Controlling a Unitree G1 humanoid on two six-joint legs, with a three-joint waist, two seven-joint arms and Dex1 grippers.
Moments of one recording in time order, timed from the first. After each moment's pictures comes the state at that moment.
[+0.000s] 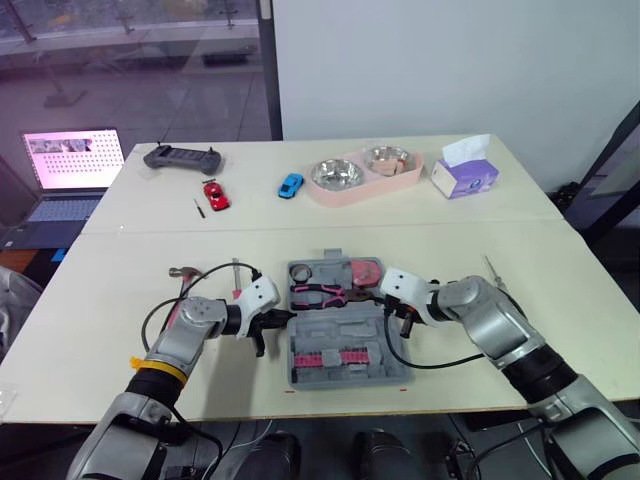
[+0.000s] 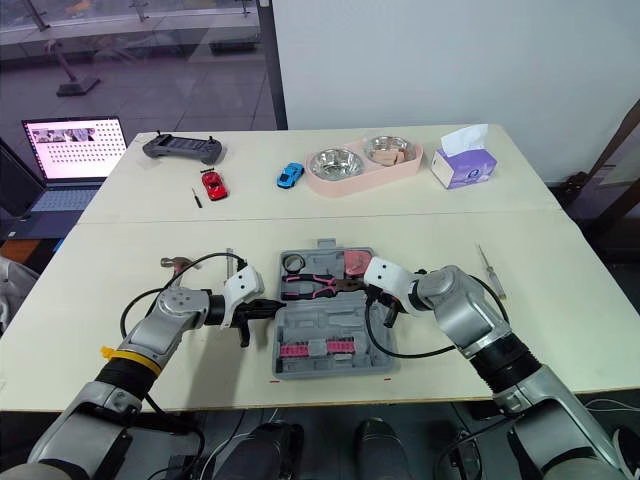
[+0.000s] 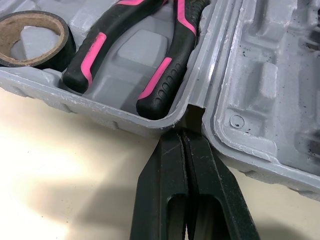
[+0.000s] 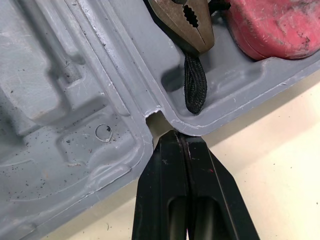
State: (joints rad) left arm -0.45 0.43 -0.24 0.47 -0.04 0.09 -1.03; right arm -0.52 -0.65 0.43 0.05 -0.15 0.70 0.90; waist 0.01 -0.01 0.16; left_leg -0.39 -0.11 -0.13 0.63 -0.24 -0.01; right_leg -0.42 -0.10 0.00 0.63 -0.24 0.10
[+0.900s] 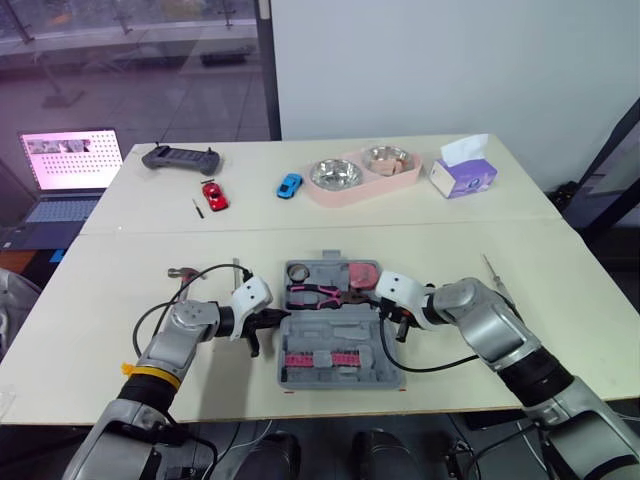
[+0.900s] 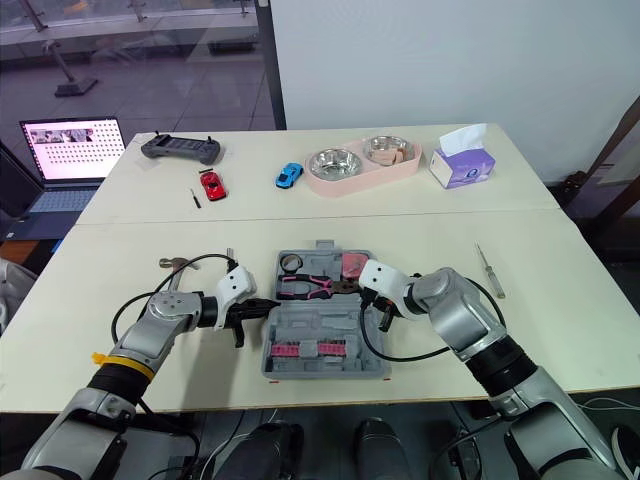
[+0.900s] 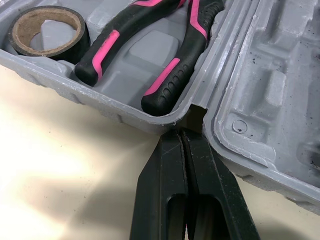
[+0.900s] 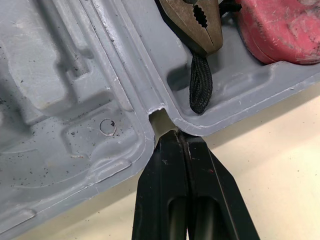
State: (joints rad) left arm -0.42 0.45 -0.20 0.44 -0.05 0.09 -1.02; right arm -0.51 -0.64 0.44 0.00 -0.15 0.76 0.93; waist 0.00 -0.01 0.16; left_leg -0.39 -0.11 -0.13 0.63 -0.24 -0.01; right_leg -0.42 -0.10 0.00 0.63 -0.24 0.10
